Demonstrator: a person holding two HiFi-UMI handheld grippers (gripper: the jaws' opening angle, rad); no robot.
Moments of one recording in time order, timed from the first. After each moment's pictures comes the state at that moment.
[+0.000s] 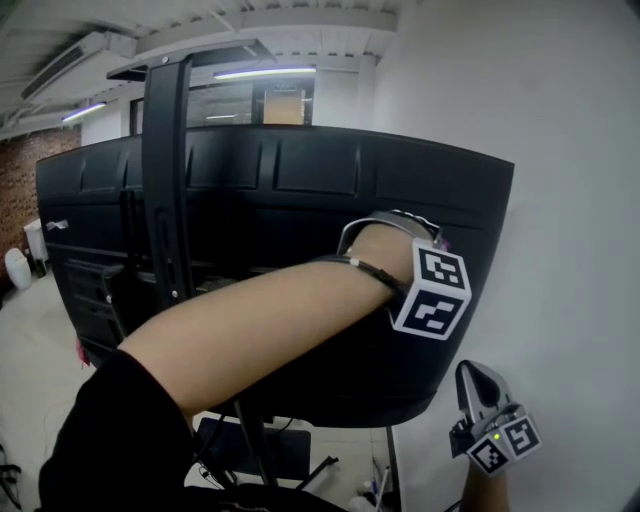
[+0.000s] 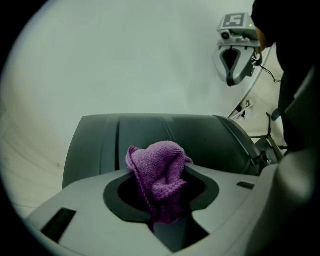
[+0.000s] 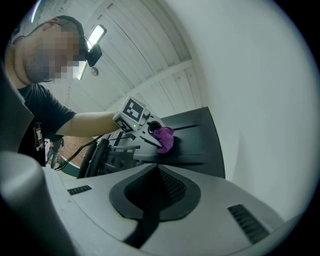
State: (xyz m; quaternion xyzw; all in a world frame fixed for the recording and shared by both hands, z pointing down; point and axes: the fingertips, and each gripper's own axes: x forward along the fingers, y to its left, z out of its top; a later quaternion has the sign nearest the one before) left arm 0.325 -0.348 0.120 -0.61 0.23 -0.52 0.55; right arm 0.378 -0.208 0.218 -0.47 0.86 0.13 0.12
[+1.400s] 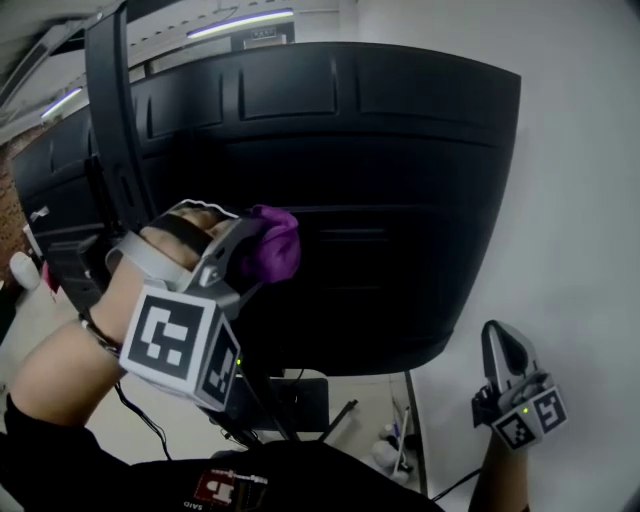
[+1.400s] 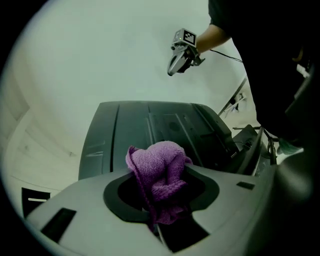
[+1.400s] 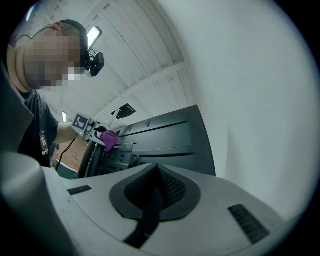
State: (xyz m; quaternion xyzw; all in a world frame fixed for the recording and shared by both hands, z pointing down) left arm 0.122 -0.252 0.156 -0.58 0.27 -0.50 0.58; right arm 0.398 -0.191 0.251 -0.50 0.85 0.10 0.13
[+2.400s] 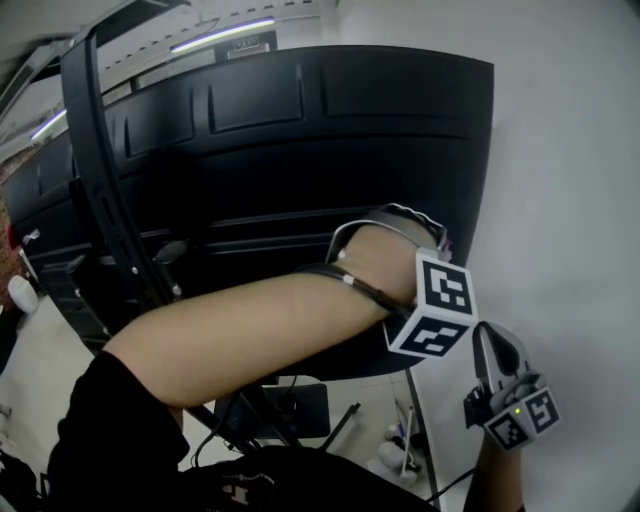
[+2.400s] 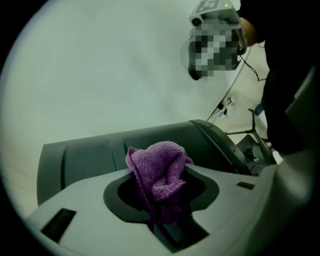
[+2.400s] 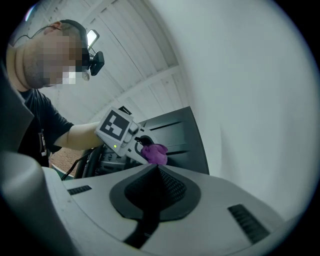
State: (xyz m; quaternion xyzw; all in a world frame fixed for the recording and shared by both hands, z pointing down) left arm 0.353 -0.315 0.236 -0.57 0.15 -0.58 0.57; right arm 0.410 -0.191 0.265 -0.51 0.84 0.09 0.16
